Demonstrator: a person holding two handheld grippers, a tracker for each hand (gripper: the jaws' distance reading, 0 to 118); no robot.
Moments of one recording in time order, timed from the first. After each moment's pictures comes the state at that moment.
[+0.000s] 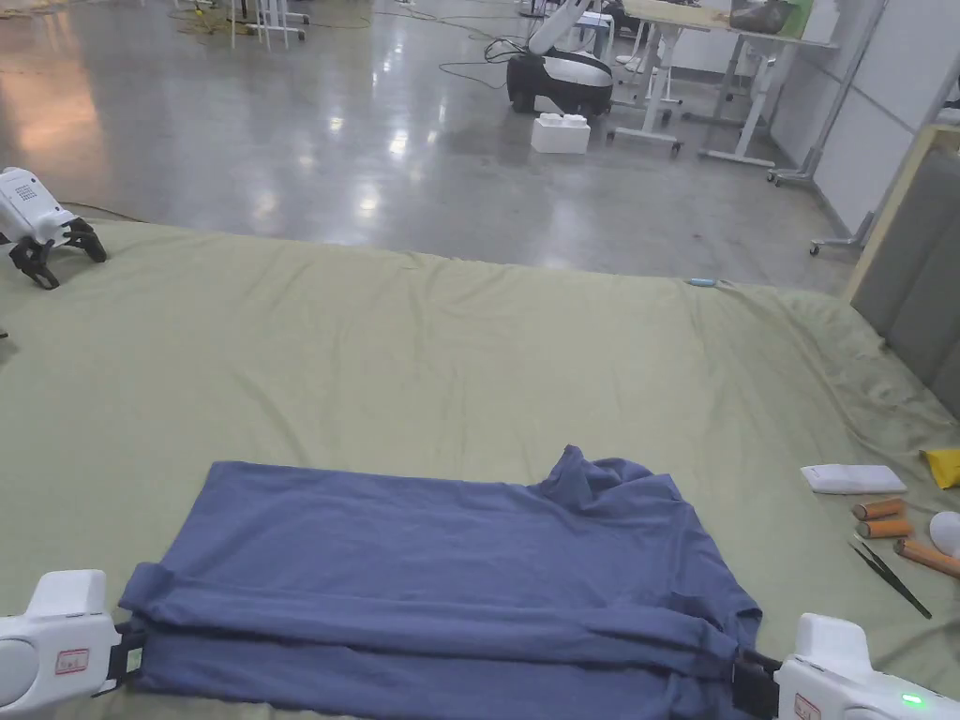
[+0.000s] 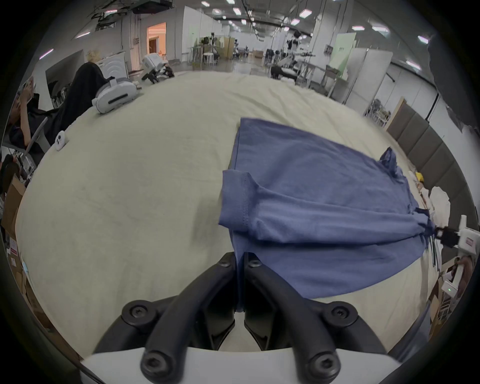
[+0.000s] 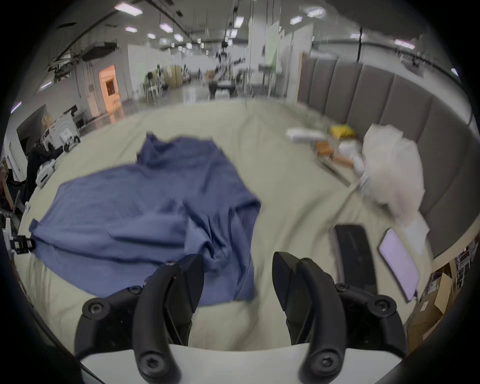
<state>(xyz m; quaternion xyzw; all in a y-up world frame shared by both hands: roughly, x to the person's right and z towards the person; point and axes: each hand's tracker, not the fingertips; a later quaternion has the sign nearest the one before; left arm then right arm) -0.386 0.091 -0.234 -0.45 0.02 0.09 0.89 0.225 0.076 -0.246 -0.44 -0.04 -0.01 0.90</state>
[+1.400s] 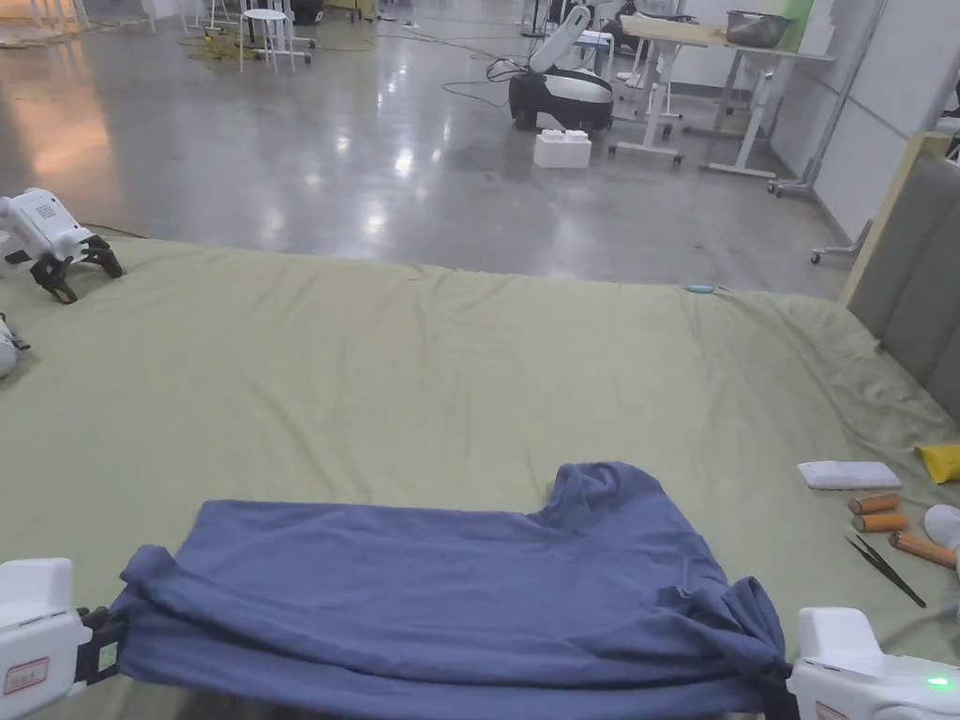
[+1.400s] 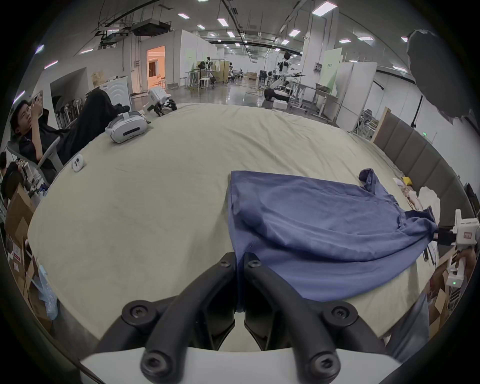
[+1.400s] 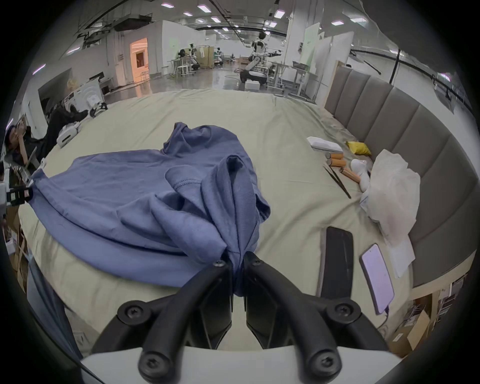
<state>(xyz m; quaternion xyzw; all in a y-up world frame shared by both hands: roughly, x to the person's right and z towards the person) -0.392 0.148 -0.174 -0.39 0.02 0.07 0.92 0.209 0.138 -0.192 -0.44 0.02 0.08 0.90</state>
